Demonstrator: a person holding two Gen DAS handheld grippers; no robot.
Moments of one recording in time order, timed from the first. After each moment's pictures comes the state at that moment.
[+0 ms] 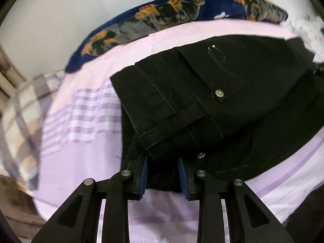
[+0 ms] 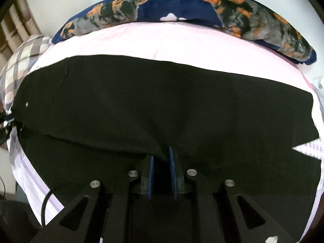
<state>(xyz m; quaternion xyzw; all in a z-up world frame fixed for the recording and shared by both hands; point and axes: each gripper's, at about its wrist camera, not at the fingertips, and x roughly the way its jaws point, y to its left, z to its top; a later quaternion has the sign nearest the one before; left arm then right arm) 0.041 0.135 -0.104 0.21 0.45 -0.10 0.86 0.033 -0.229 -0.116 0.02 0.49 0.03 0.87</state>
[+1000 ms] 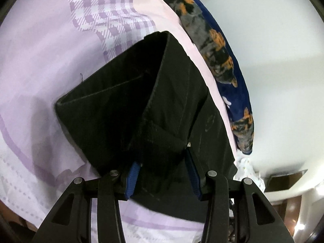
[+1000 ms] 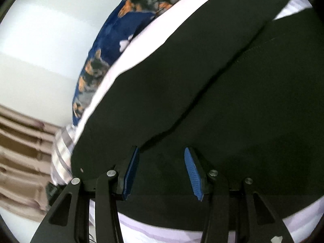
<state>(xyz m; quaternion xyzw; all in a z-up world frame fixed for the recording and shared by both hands) 0.061 0.207 -0.133 -0.42 0.49 -0.12 0.75 -0.024 -0.298 -0.152 0.43 0.40 0.04 0.81</state>
